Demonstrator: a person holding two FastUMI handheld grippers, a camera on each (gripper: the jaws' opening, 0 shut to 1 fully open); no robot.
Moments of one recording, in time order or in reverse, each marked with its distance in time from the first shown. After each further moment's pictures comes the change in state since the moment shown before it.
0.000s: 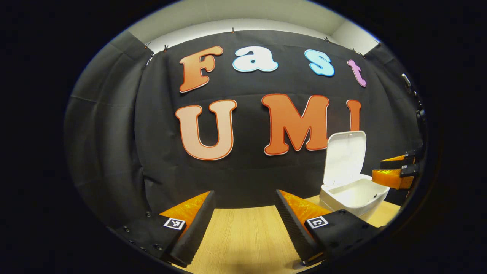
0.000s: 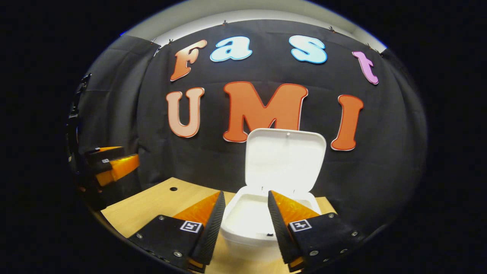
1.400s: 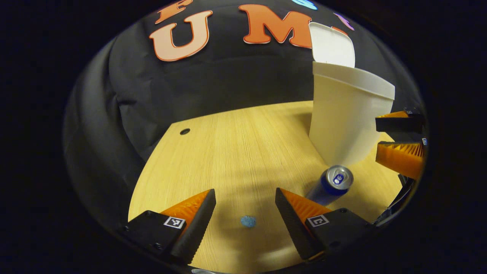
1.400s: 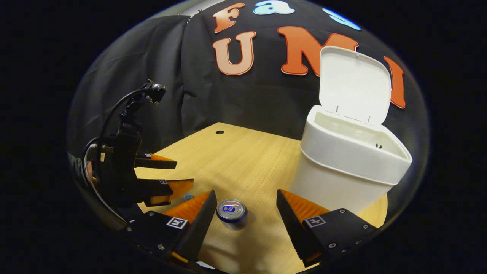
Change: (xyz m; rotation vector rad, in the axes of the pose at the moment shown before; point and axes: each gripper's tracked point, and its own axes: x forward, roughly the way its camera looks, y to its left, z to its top) left arm -0.073 -0.026 -0.283 0.070 0.677 -0.130; right arm -0.020 0.111 -0.179 -0.053 0.379 0.316
